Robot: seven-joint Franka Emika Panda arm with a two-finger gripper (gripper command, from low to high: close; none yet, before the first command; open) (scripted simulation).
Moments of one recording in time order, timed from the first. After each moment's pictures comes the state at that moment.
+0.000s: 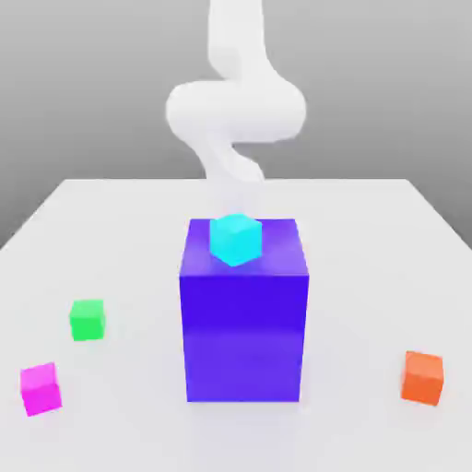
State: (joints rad) arm -0.04 -0.71 -0.01 -2.32 0.00 2.34 0.85
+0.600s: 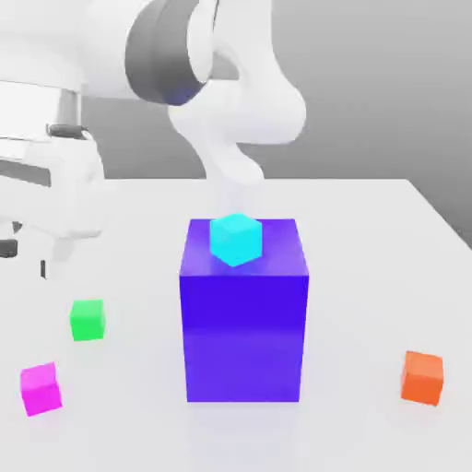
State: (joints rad) arm -0.31 -0.05 -0.17 -2.44 0.02 2.62 1.15
